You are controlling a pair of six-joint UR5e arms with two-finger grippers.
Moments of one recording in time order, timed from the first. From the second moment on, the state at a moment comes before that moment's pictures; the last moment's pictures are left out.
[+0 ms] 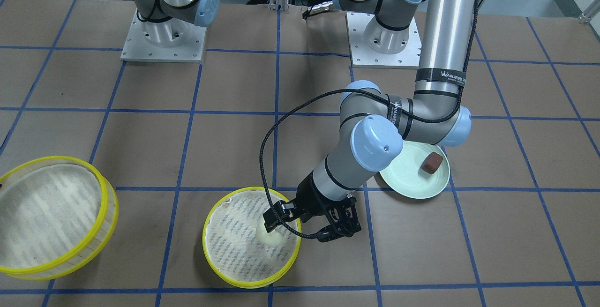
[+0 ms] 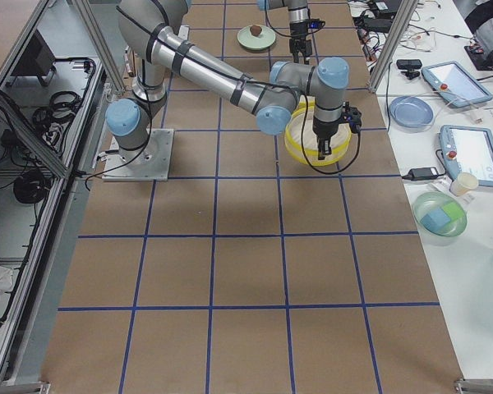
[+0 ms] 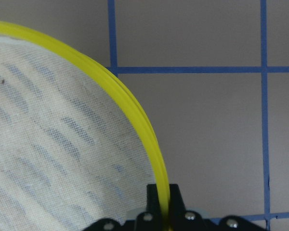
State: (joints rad) left arm -1.72 -2.12 -1.57 -0.75 1.16 -0.60; right arm 1.18 -1.19 1.47 -2.00 -1.61 -0.38
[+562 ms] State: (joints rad) left arm -1.63 -2.07 -1.54 -0.84 1.18 -0.52; right arm 1.27 -1.24 1.49 -1.95 -1.61 -0.24
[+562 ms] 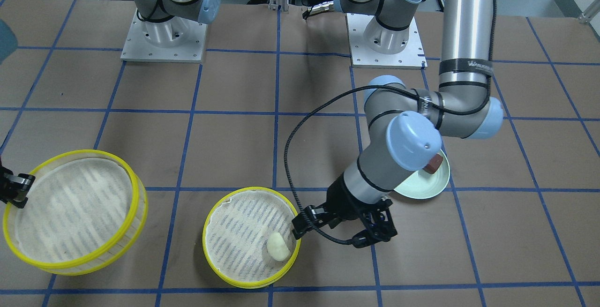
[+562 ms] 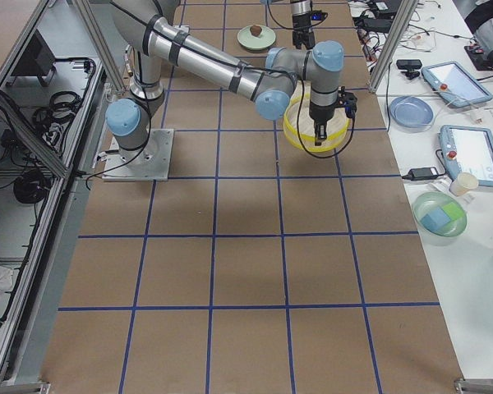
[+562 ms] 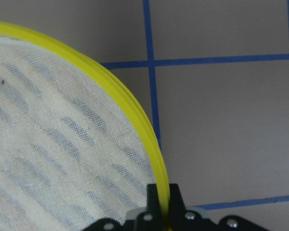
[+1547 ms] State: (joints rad) left arm -1.29 -1.90 -1.72 -1.33 1.55 0.45; right arm 1.65 -1.18 1.50 -2.01 -1.61 0.38
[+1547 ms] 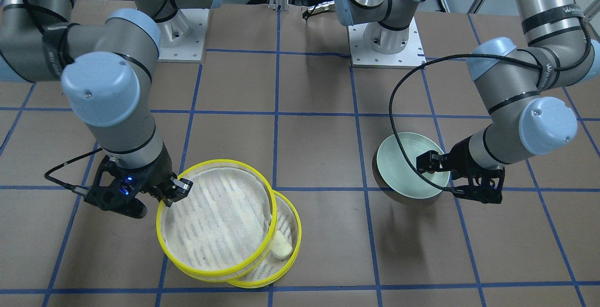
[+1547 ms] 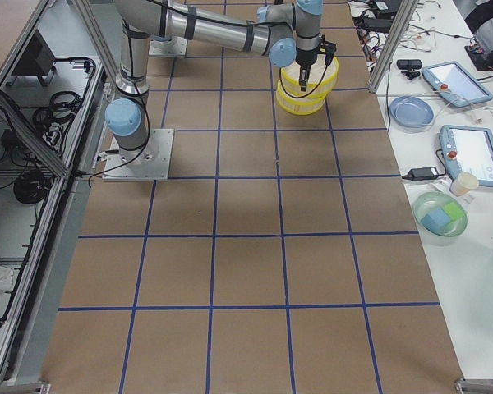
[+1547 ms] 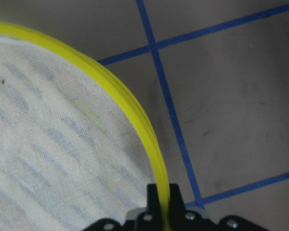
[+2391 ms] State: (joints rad) left arm -1.24 -1.94 -1.83 -1.29 1.65 0.66; right arm 1.72 -1.10 1.52 -2.08 -1.63 0.52
